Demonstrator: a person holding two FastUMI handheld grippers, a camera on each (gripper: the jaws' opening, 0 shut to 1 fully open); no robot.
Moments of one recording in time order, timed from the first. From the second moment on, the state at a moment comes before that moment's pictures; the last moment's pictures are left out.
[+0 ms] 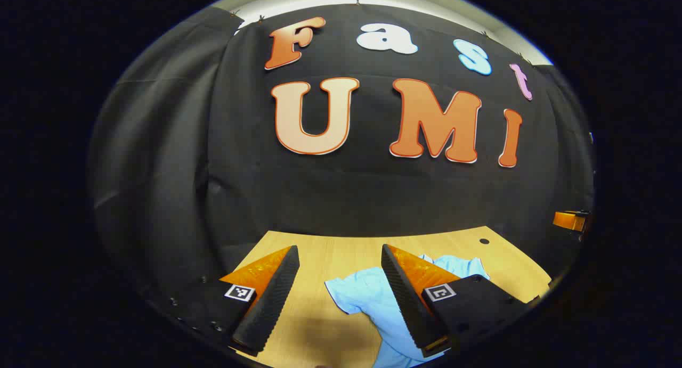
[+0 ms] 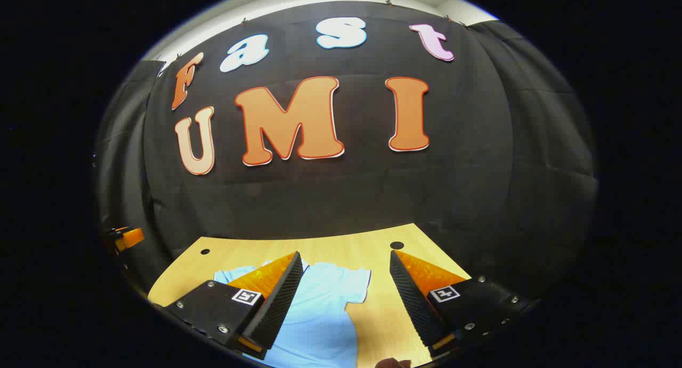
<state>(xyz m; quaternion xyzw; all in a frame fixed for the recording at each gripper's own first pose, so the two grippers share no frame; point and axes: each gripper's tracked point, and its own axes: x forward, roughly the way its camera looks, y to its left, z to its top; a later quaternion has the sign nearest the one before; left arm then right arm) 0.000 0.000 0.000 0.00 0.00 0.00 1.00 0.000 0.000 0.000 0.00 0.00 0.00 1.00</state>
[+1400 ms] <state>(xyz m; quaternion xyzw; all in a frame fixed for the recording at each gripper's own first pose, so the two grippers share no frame) 0.129 -0.009 0.034 0.01 -0.01 0.01 1.00 0.203 -0.047 -0.137 -0.02 0.36 -0.03 0.93</state>
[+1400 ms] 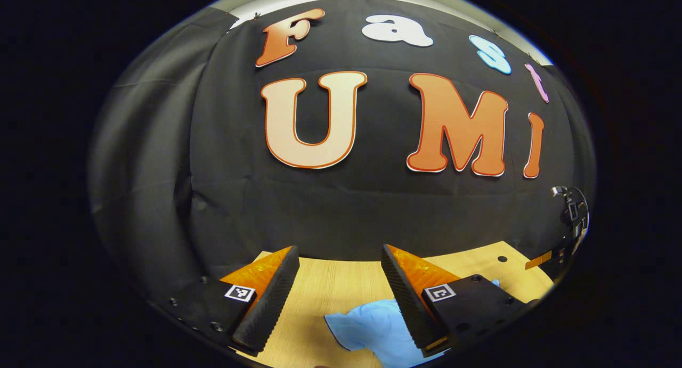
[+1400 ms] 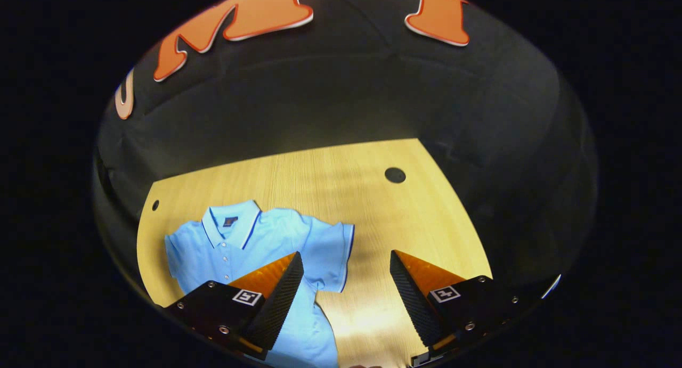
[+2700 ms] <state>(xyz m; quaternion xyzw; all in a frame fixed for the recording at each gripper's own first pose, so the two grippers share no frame) 0.138 0.078 -0.024 -0.04 0.05 0.07 1.00 0.258 -0.040 -0.274 0.02 0.54 -0.08 0.84</state>
